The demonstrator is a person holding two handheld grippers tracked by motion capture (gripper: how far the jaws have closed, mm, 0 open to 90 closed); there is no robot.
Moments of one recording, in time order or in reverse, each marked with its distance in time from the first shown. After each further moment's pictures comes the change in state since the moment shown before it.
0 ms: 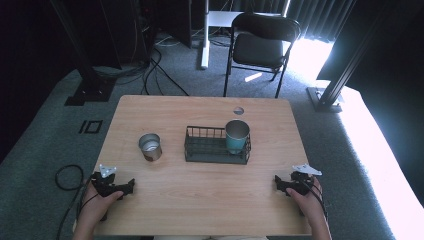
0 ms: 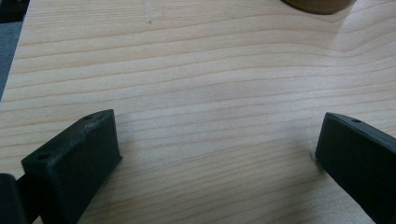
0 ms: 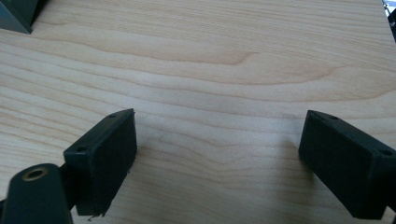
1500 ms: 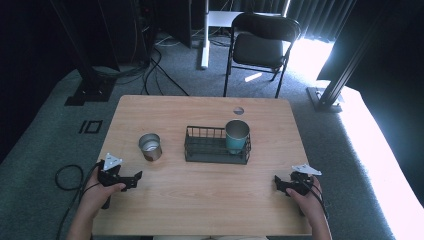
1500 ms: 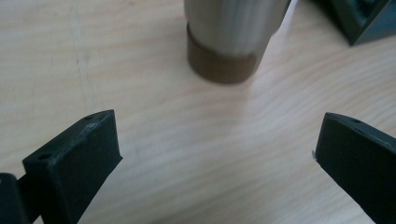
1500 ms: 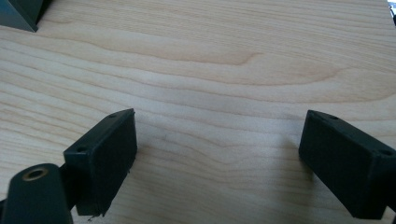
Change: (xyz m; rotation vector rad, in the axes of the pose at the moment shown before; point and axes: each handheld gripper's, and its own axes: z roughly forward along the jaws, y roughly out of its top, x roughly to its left) left arm -0.013 0.042 -0.012 -0.115 -0.188 0.151; right arm 0.000 0.000 0.000 -0.001 0.011 -0.012
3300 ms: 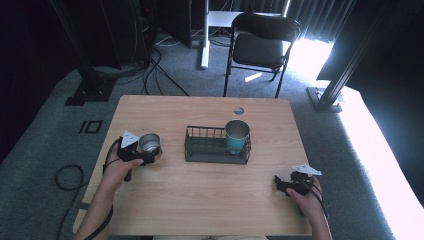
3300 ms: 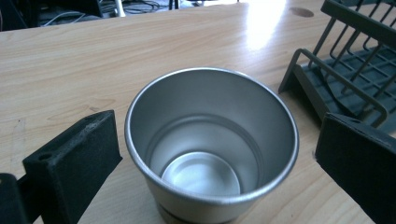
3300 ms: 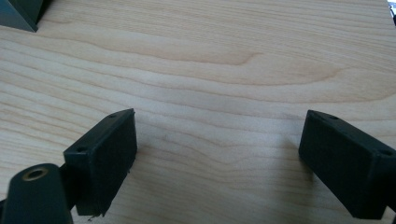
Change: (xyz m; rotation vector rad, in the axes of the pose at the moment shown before) left arm -0.007 0.057 0.058 -0.170 -0.065 0.015; right arm 0.000 0.000 0.000 0.000 0.000 0.000
